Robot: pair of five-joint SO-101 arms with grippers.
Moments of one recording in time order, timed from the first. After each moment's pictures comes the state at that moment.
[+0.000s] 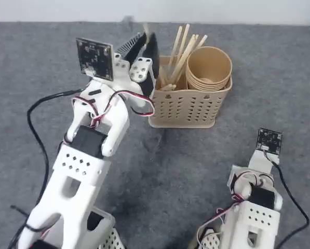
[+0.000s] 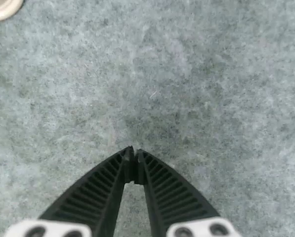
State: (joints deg) left arm 16.9 -37.6 32.4 23.1 13.6; right arm 14.4 -76.2 88.4 59.2 1.2
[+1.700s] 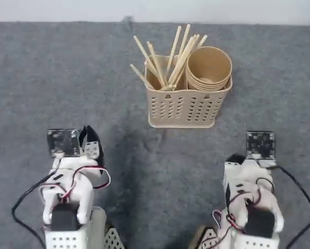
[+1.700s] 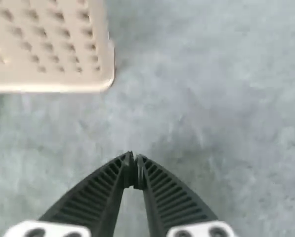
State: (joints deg) left arm -7.6 -103.3 85.5 60.3 5.9; right arm 3.3 -102.7 78.9 77.6 5.1
